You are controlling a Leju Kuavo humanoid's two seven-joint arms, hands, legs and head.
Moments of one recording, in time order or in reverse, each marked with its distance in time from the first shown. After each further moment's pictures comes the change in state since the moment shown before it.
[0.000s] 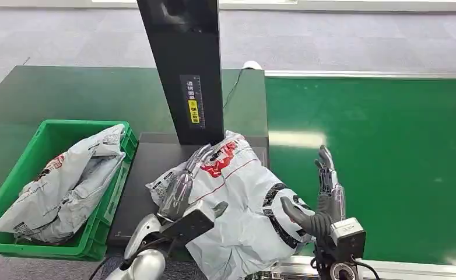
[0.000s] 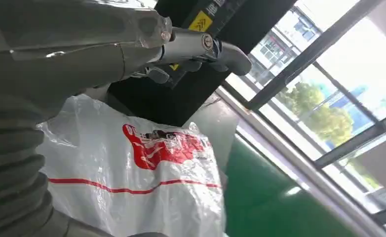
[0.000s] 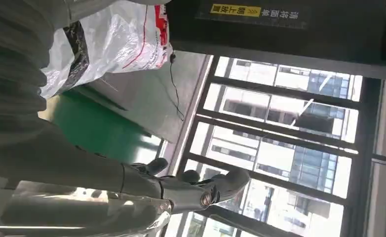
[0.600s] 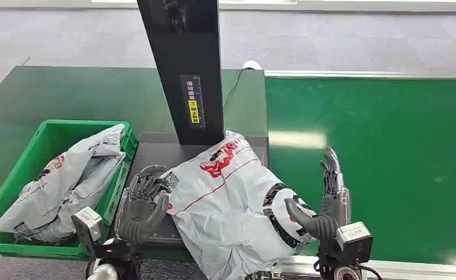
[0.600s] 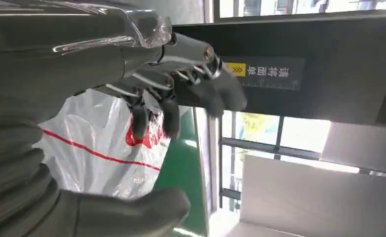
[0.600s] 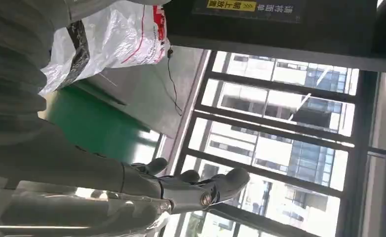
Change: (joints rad) left arm 0.259 0.000 0.259 -0.193 0.787 -0.242 -0.321; right arm 0.024 0.000 -0.016 -0.035 -0.009 -0.001 -0.001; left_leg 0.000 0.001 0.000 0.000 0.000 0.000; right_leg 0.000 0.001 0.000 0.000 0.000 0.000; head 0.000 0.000
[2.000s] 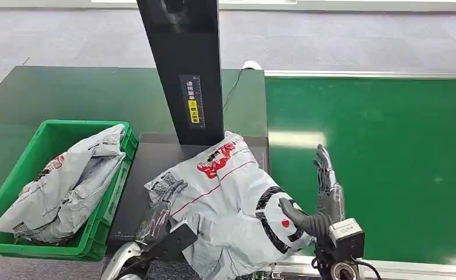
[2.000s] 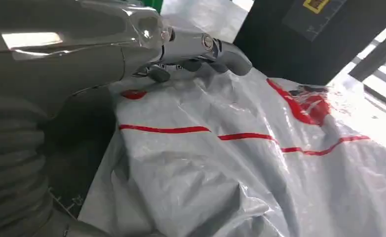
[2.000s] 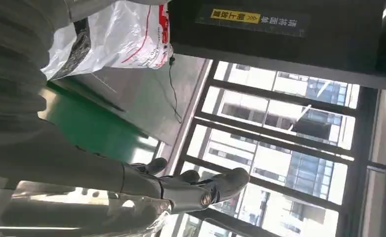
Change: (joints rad) left arm -0.022 0.032 -0.049 0.153 -0.928 0.123 0.395; right arm -0.018 0.009 -0.003 0.024 0.037 0.037 -0.003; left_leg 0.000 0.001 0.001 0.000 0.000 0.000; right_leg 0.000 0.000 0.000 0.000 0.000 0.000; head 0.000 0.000
